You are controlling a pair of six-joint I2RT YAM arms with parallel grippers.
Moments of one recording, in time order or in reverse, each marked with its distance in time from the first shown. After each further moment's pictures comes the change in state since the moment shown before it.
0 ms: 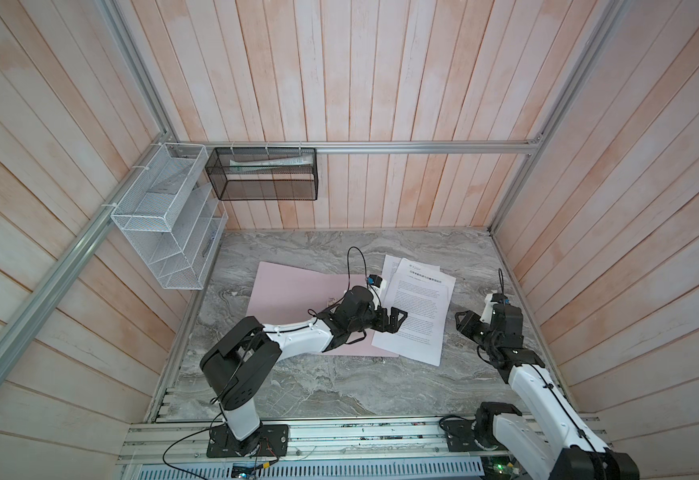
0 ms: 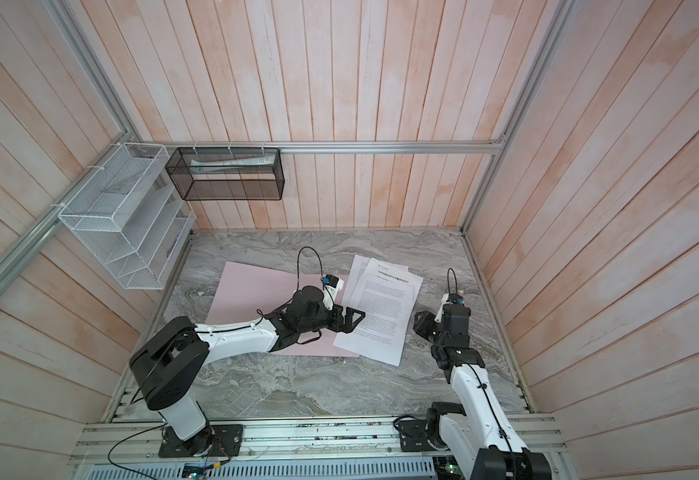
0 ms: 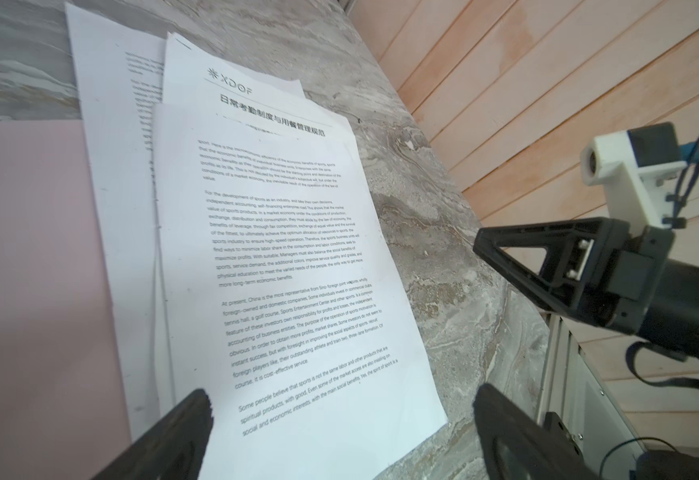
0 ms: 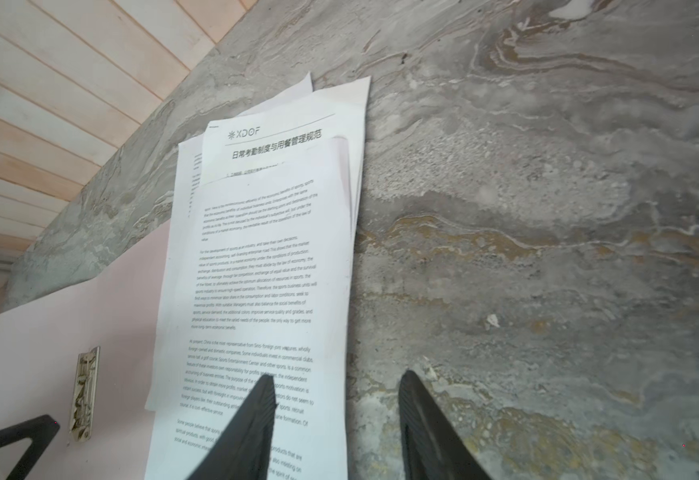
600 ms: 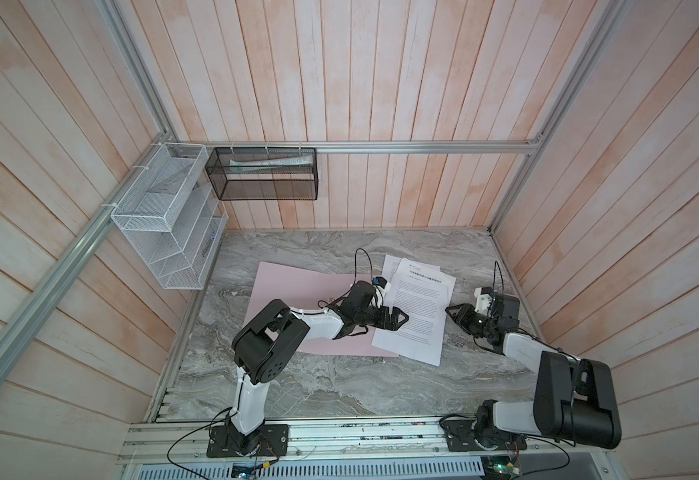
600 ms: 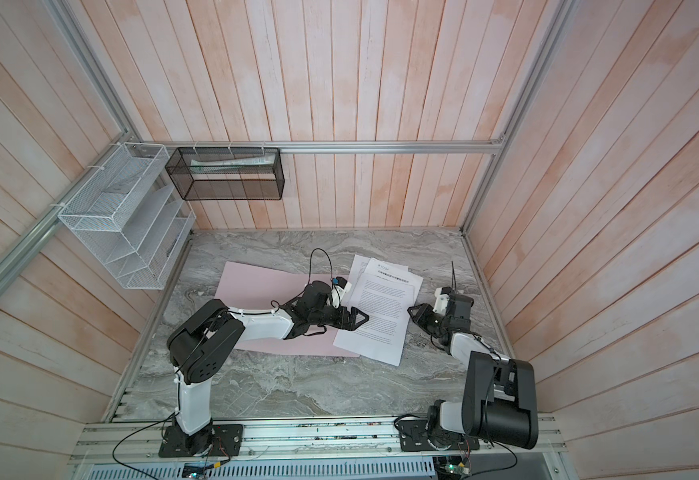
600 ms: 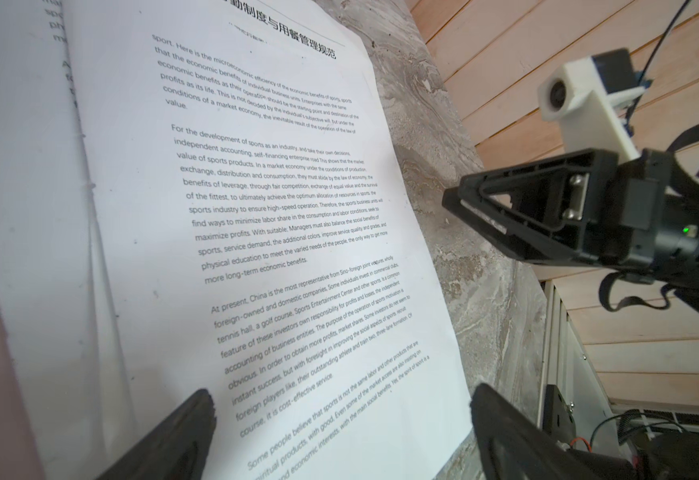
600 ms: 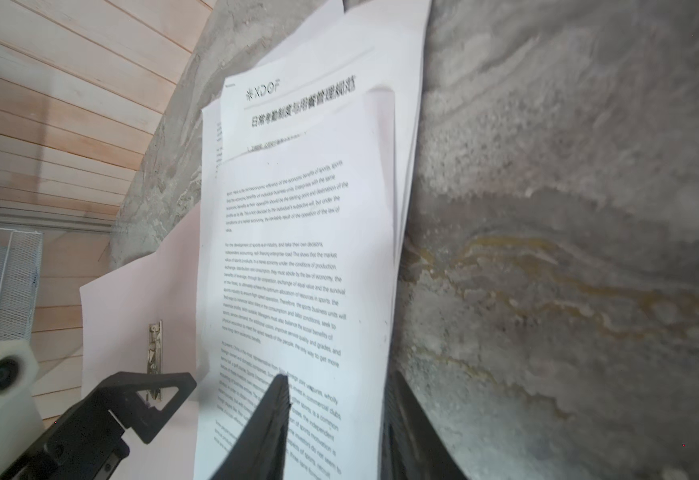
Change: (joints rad) left arm 0.069 0.218 0.112 0.002 0.199 -0.001; right arm -0.083 0.441 0.039 0.271 -0.357 -0.004
